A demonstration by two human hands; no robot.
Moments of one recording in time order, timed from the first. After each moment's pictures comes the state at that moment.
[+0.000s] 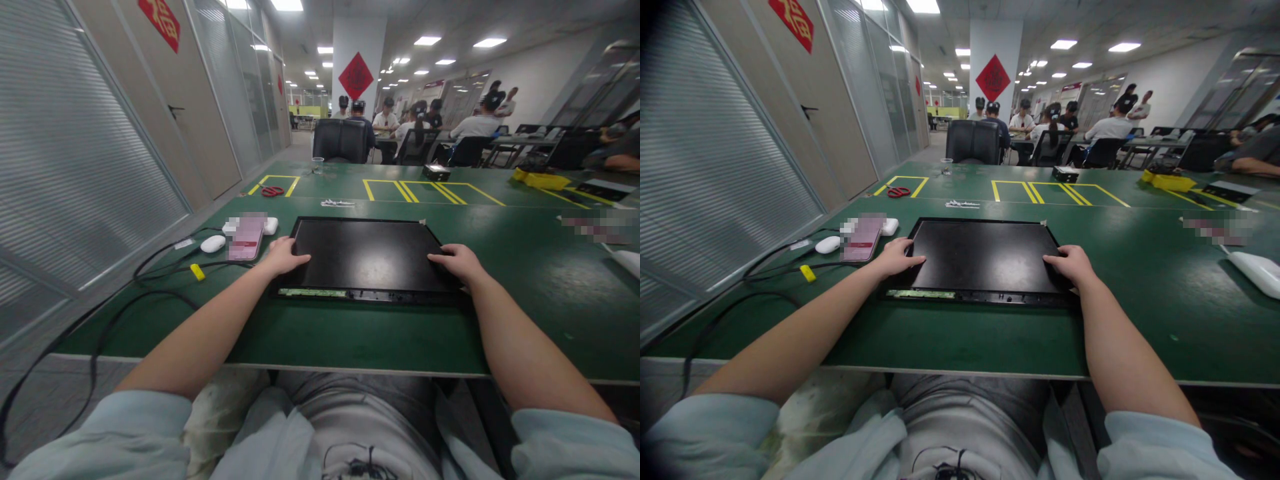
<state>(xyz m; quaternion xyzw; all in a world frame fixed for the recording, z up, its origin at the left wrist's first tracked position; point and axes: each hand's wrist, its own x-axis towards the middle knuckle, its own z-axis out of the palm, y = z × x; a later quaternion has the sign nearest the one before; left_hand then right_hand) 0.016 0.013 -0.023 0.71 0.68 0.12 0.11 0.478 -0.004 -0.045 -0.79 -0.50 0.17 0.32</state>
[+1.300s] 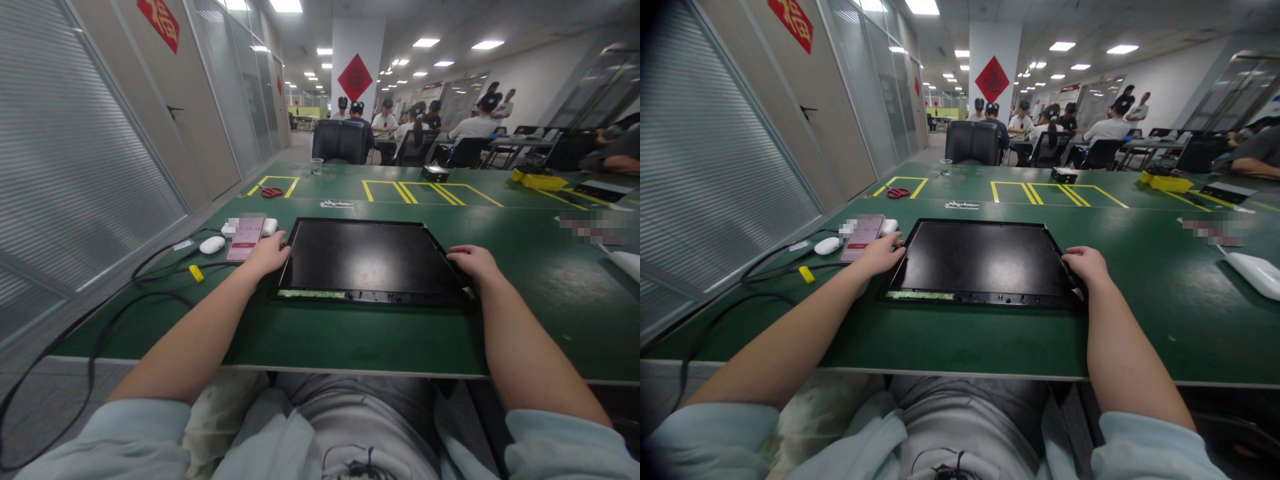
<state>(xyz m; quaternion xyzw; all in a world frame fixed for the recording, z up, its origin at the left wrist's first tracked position) -0.007 0.011 -0.008 0.71 0.67 0.19 0.10 0.509 -0.004 -0.041 -0.82 -0.43 0.15 0.36</state>
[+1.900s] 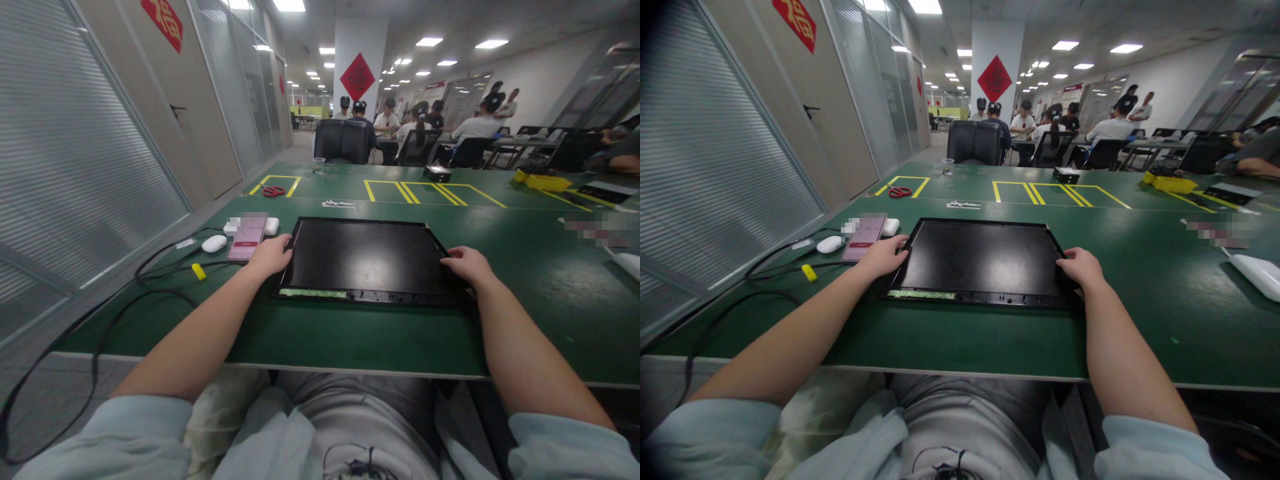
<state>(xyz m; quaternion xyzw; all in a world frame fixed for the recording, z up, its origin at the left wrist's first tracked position) -0.003 0.002 -0.006 0.72 0.67 0.16 0.08 0.496 -0.002 -0.045 -0.83 -0.50 0.08 0.23</state>
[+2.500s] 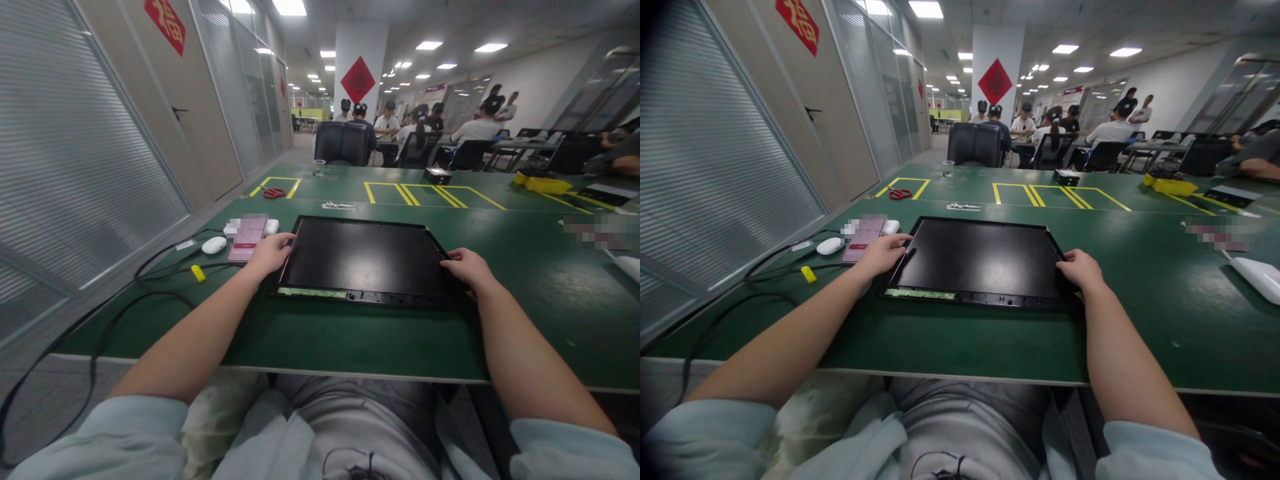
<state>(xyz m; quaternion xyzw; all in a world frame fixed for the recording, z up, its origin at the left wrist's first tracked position) -0.007 0.009 -0.009 0.68 0.65 0.29 0.18 0.501 0.002 -0.051 -0.83 -0.50 0.08 0.23</state>
